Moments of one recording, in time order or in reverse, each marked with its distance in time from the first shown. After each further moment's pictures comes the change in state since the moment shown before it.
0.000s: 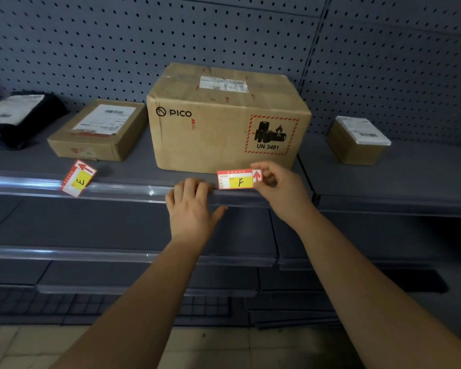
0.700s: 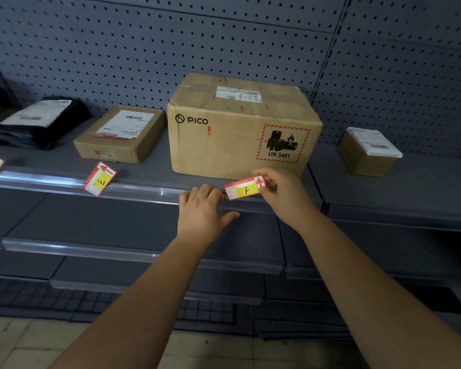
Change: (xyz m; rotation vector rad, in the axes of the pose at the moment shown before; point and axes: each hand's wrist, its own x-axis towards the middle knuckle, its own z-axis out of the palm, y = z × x) left_hand 0.005 -0.005 -0.015 -0.029 -0.128 0.047; right_hand 0.010 -0.001 0.007 -0.184 -0.080 -0.118
